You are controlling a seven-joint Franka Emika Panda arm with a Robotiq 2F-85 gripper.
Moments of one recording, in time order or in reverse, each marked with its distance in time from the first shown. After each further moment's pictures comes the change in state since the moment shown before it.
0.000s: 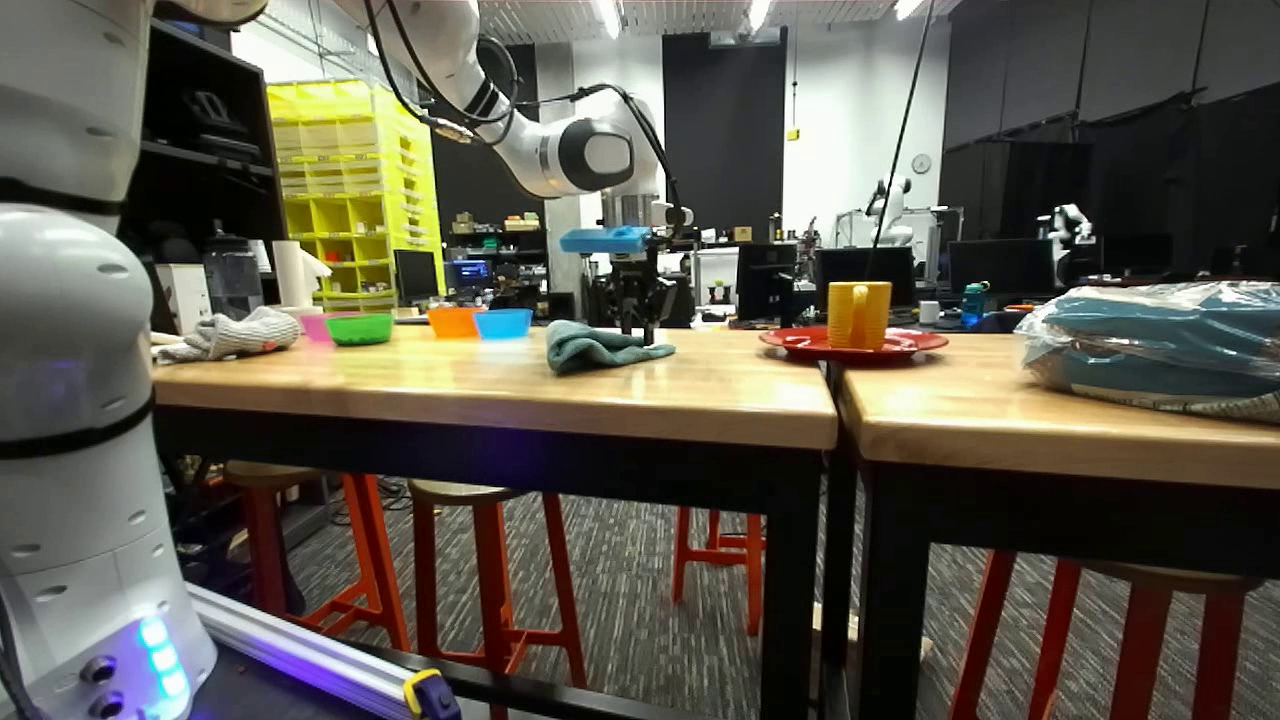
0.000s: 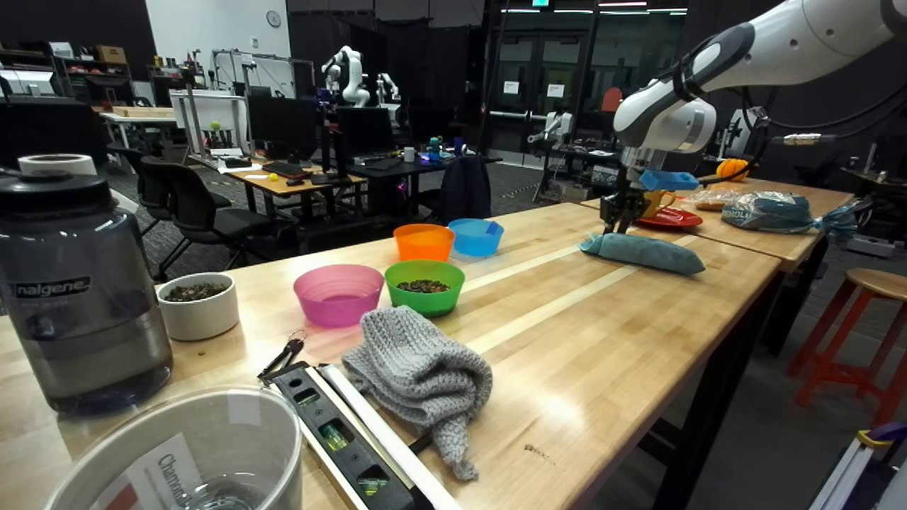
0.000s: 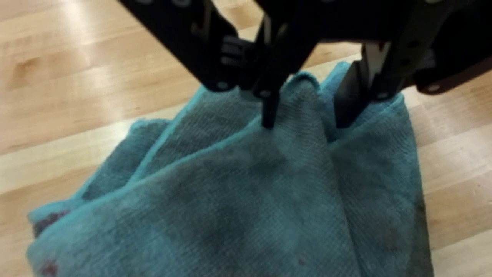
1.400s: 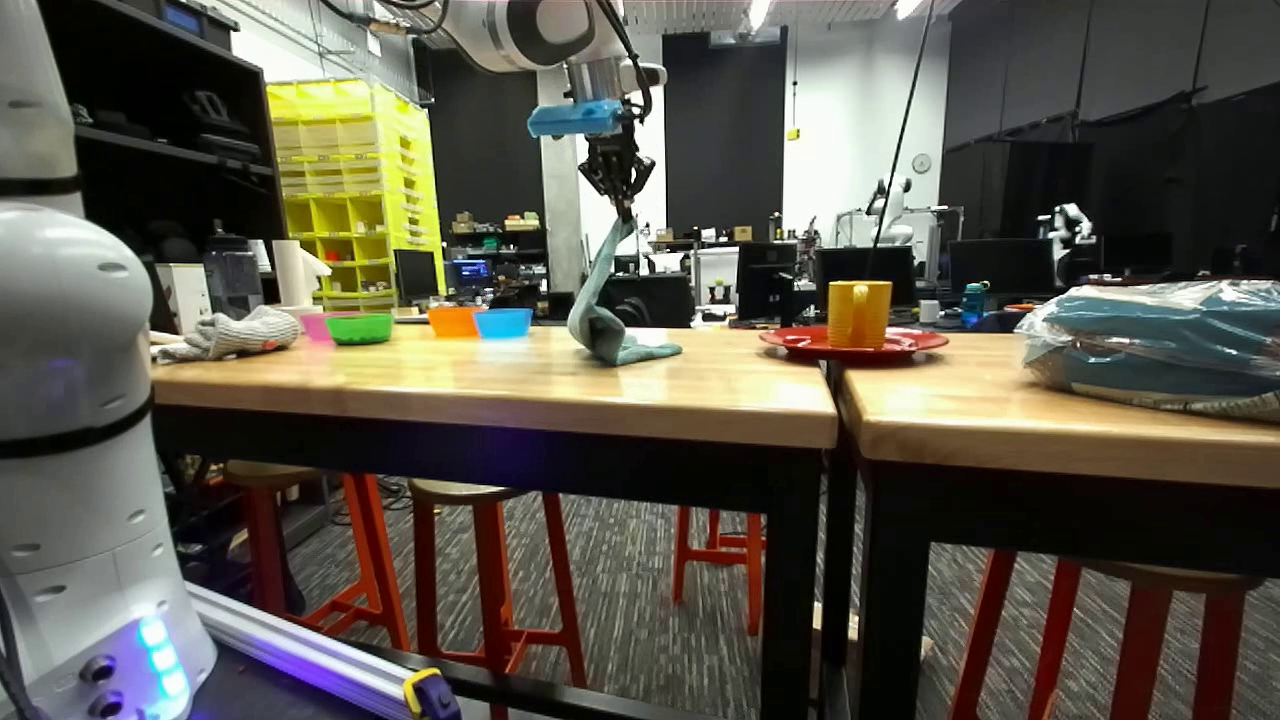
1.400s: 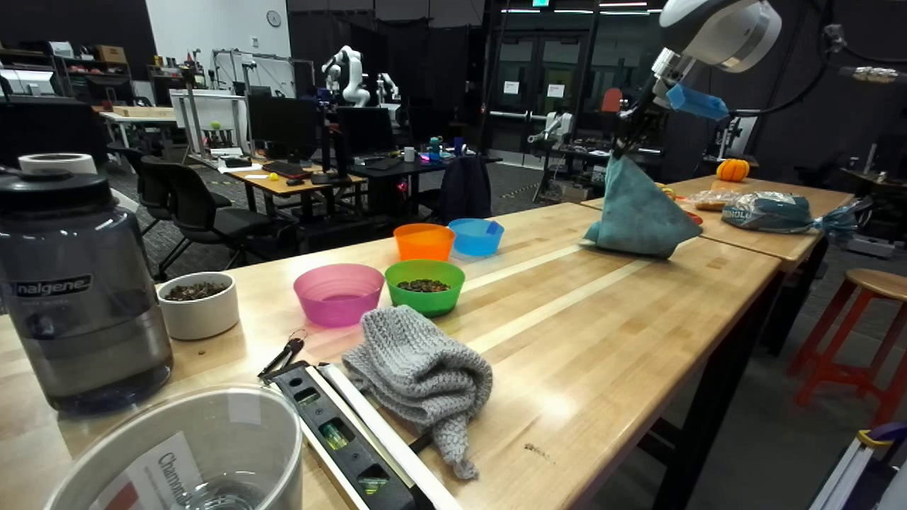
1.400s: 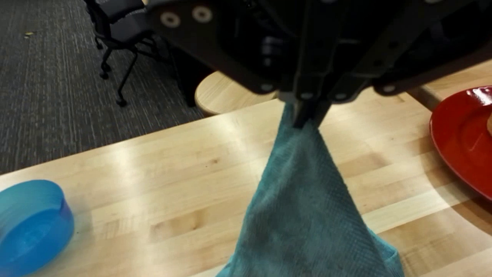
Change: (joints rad) arm 0.009 -0.292 0.020 0.009 0.079 0.001 0.006
